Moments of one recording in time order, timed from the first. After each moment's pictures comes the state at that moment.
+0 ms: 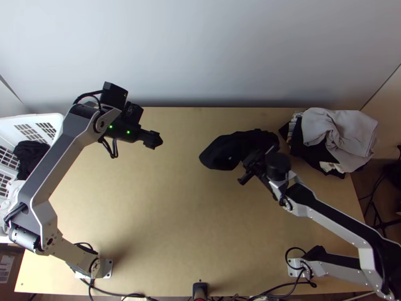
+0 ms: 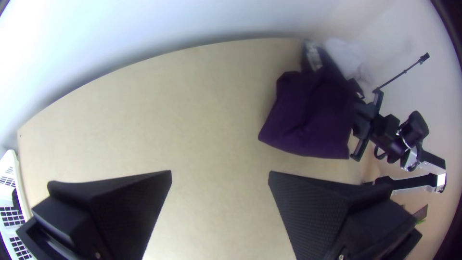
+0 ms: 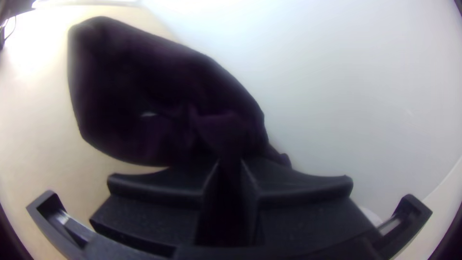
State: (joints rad) left arm -0.30 1.64 1.75 -1.08 0.29 0.01; right arm 0.58 1.31 0.69 0.26 0.17 -0.57
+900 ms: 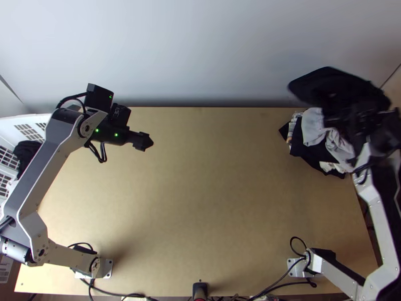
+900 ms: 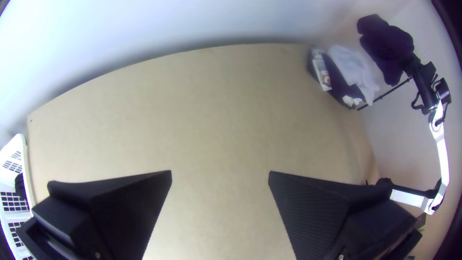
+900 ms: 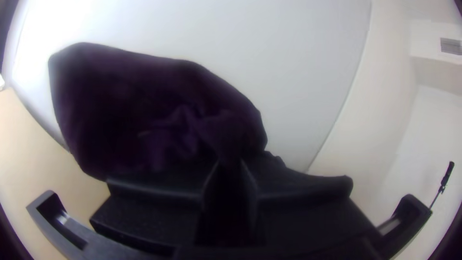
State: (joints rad) left arm -0.25 1.55 1.70 -1.11 0.28 0.00; right arm -0.13 1.14 1.09 0.12 0.01 -0.45
